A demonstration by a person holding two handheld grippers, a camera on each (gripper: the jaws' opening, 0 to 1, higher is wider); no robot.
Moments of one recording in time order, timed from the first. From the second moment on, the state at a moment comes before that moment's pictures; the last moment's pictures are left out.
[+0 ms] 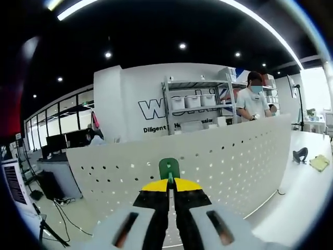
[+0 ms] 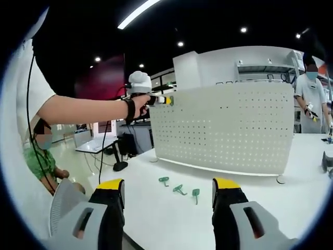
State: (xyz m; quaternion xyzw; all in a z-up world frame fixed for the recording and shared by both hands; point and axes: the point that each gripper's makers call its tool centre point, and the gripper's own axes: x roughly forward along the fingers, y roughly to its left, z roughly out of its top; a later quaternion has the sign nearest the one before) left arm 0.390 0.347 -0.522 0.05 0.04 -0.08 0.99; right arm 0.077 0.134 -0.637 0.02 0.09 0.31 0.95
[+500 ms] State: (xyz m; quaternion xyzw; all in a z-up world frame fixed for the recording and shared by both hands) left arm 0.408 0.343 -0.525 0.05 0.05 -0.06 1.00; right arm 0.081 0.128 -0.636 0.02 0.09 0.30 0.95
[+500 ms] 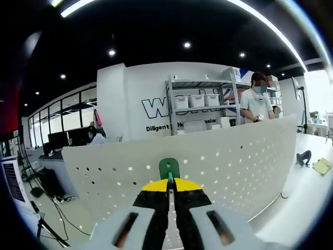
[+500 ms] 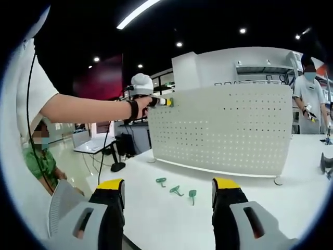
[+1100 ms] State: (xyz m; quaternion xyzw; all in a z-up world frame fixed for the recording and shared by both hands) left arm 0.419 0.348 -0.532 0.03 0.06 -0.06 1.00; right arm 0.085 0.125 -0.636 0.02 0.09 0.30 0.95
